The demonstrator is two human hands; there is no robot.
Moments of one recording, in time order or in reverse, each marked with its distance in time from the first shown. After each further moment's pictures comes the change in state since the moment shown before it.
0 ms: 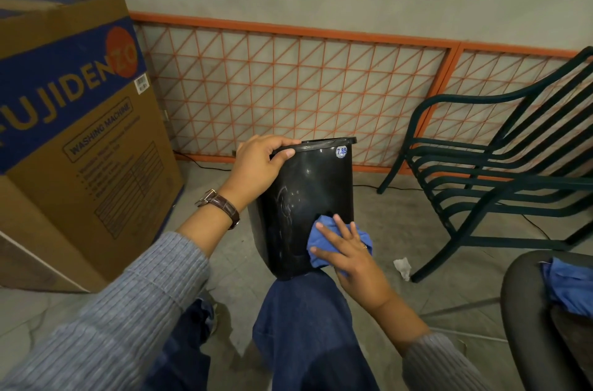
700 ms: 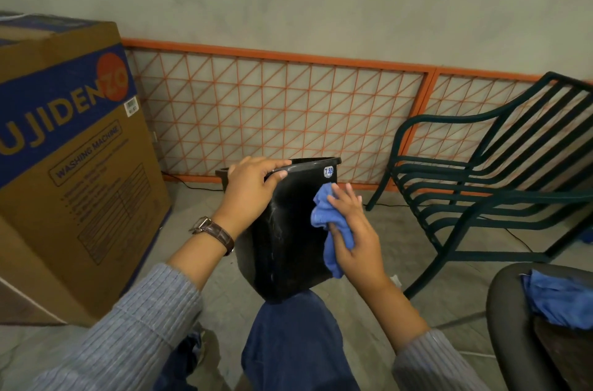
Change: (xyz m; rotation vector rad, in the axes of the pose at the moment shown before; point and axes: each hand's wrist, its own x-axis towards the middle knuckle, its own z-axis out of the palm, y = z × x) left_hand -0.008 0.017 -0.001 0.084 0.043 0.018; right_hand 0.067 -0.032 -0.066 0.416 0.353 0.291
